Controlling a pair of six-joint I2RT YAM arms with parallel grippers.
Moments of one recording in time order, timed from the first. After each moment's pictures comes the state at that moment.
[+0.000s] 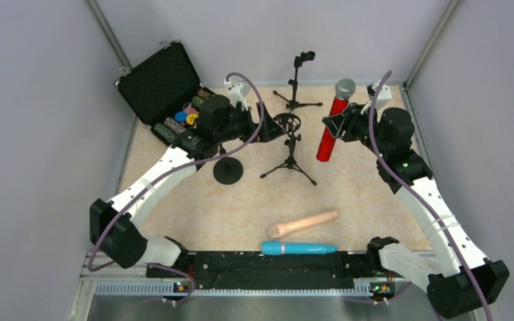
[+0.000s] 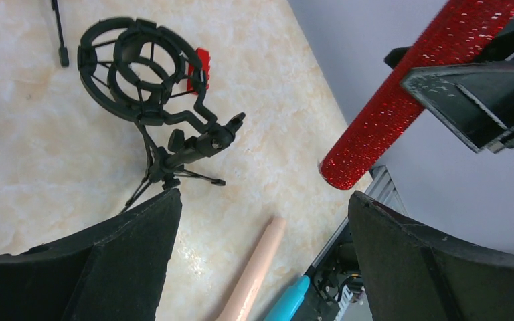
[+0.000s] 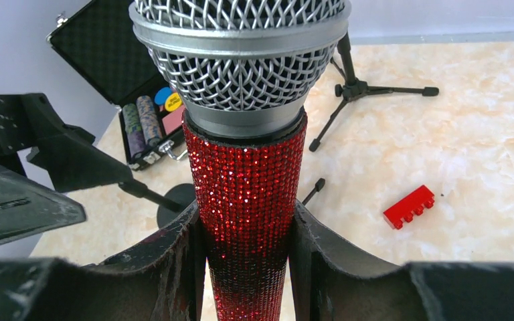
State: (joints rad) left arm -0.57 1.36 1.25 -0.18 0.37 -0.60; right arm 0.29 1.00 1.01 -0.17 -0.22 0.38
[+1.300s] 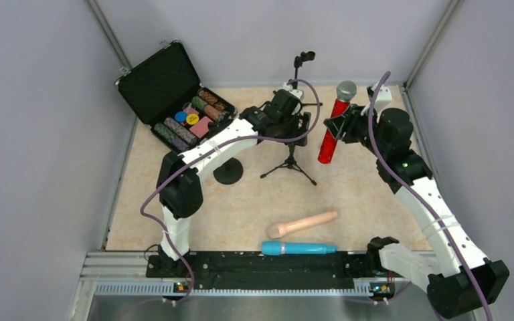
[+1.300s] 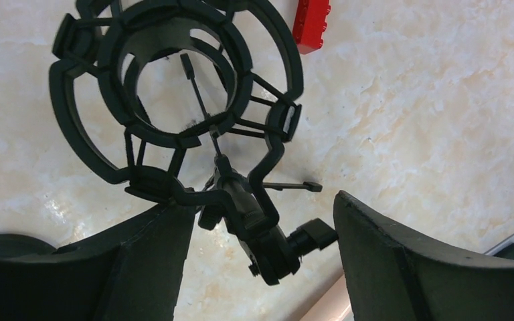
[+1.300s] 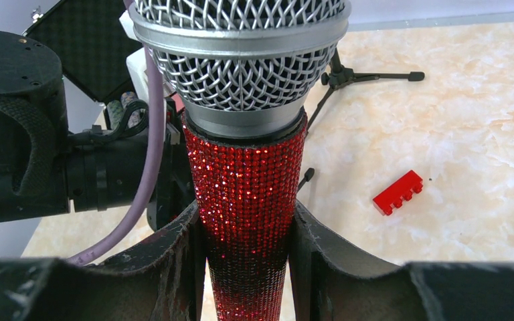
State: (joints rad) left arm -0.77 1.96 1.84 -0.67 -0.02 -0.45; right arm 0.29 1.00 1.01 -0.21 -0.18 0.38
